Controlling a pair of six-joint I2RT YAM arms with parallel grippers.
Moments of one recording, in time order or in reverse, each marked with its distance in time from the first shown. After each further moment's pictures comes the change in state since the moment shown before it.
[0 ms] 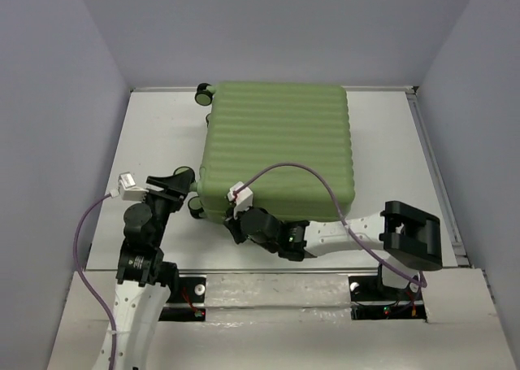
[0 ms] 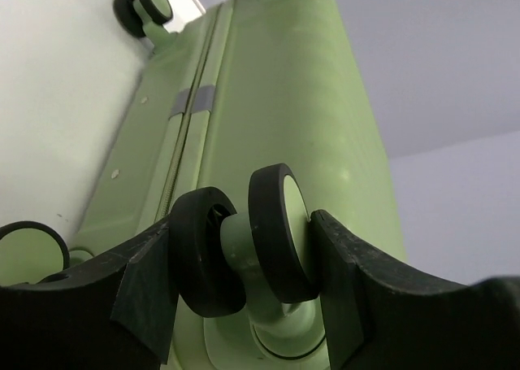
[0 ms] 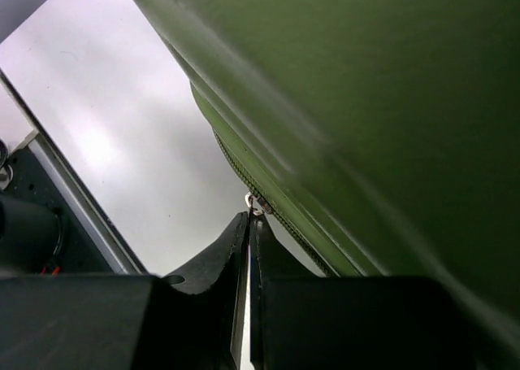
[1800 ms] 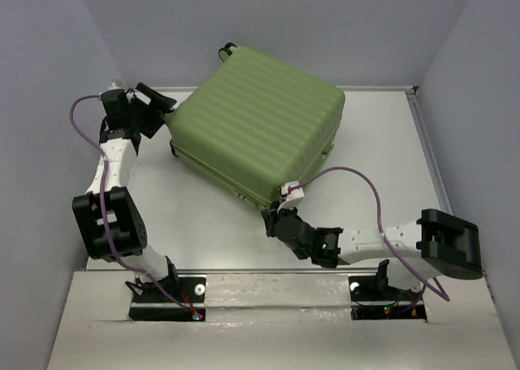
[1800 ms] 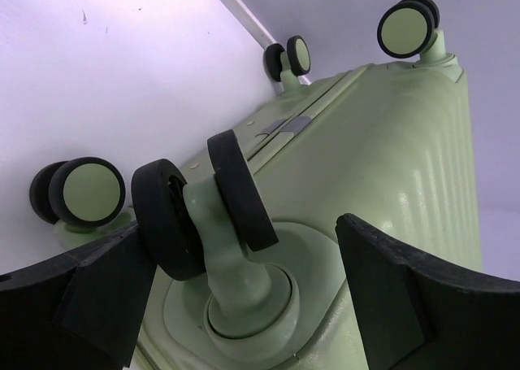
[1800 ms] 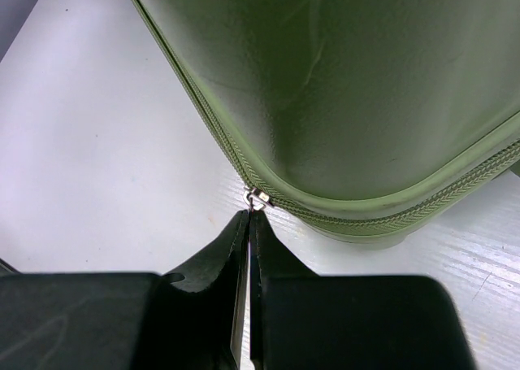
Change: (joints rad) left arm 0.332 1.292 0.919 0.019 0.351 0.275; right arm -0.019 -0.270 -0.335 0.037 0.317 0.272
